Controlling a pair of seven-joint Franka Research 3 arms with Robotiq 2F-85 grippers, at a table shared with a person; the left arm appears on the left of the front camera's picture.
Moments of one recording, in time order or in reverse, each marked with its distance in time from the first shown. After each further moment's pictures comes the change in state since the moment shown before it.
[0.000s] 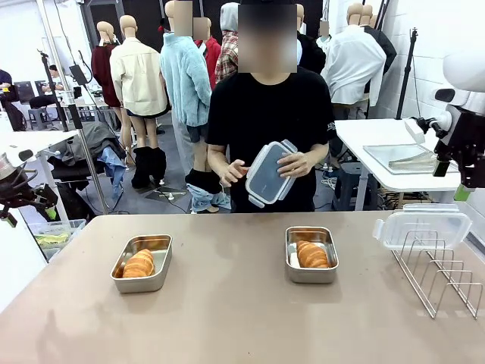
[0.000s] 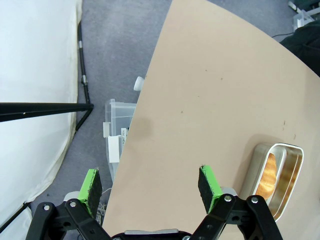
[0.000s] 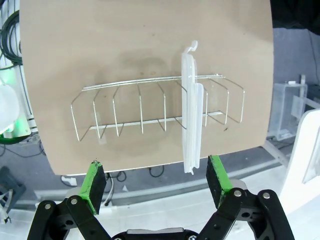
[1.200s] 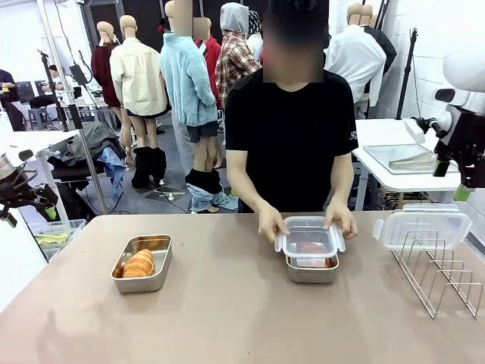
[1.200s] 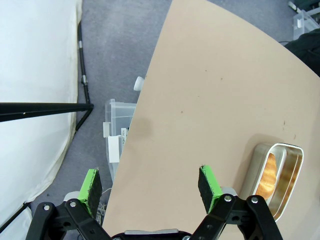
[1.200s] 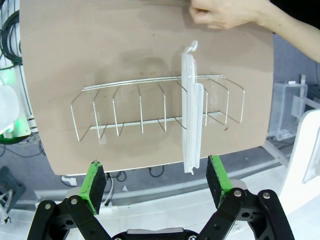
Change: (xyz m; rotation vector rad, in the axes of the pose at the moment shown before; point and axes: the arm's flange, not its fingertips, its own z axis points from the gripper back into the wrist) left arm 0.000 0.000 0.000 0.000 0.000 0.000; right arm 0.000 0.000 0.000 0.000 0.000 0.000
